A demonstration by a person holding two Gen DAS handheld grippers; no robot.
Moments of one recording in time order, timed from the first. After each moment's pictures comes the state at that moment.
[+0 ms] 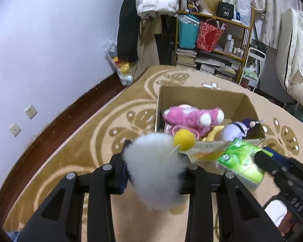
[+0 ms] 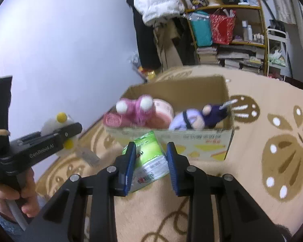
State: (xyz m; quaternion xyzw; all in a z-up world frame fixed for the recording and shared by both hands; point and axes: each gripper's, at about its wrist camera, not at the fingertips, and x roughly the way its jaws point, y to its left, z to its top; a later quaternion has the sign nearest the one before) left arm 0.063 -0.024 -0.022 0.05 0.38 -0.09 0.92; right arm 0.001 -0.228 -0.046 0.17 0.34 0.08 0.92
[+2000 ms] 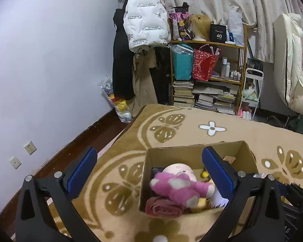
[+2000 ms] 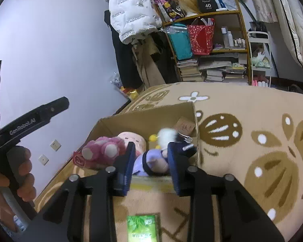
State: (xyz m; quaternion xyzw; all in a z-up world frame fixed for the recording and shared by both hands) left arm 0.121 -0.078 0.018 0.08 0.27 -0.09 0.95; right arm 0.037 -0.283 -0.050 0.19 0.31 0.02 0.93
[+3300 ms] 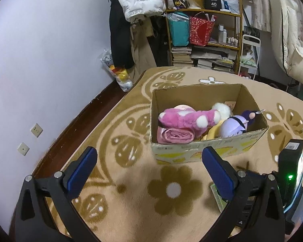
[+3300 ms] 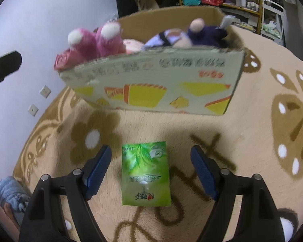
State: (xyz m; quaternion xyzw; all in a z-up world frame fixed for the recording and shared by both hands) left arm 0.065 -0.046 -0.024 0.12 0.37 -0.09 0.92; right arm 0.026 -0.221 -0.141 0.14 0.49 0.04 0.86
